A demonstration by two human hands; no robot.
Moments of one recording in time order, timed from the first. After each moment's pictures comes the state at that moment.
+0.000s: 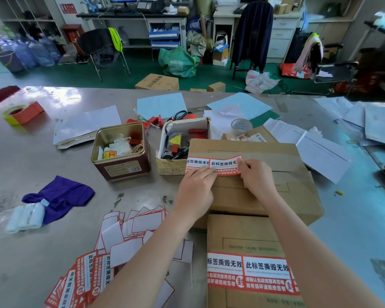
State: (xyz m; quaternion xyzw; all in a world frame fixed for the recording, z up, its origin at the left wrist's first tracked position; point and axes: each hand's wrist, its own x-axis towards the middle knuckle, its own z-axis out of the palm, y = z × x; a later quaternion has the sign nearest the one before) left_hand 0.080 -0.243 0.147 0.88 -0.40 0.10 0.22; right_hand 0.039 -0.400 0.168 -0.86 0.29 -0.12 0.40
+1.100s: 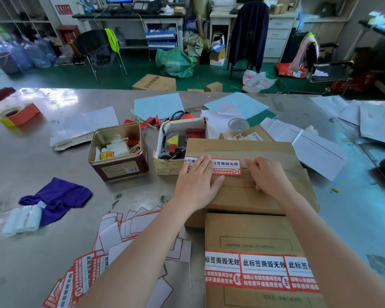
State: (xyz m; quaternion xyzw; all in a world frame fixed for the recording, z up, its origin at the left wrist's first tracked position) left_hand 0.093 -0.253 0.153 0.93 -0.36 -0.03 0.07; right_hand 0.021 -0.426 0.182 -0.91 0.26 -0.06 0.32
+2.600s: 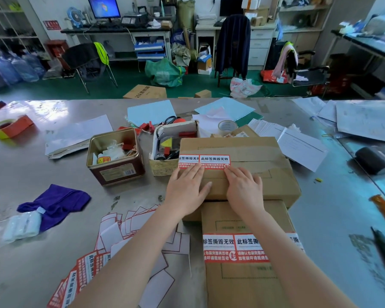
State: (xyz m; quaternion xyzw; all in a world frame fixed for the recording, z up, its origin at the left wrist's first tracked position) left_hand 0.064 -0.222 0.158 0.92 -0.39 -0.02 0.04; right_hand -0.022 -0.358 0.155 -0.97 0.21 -0.09 0.08
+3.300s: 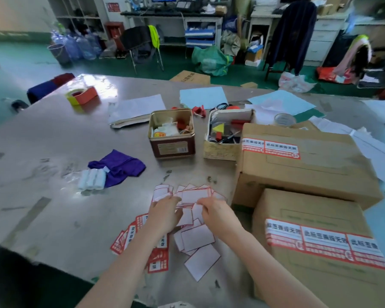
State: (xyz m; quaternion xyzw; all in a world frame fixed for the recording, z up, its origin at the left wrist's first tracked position) left_hand 0.050 -0.021 0.105 0.97 -0.16 -0.17 0.12; right_hand -0.002 -0.171 0.107 -0.95 0.04 0.07 0.29
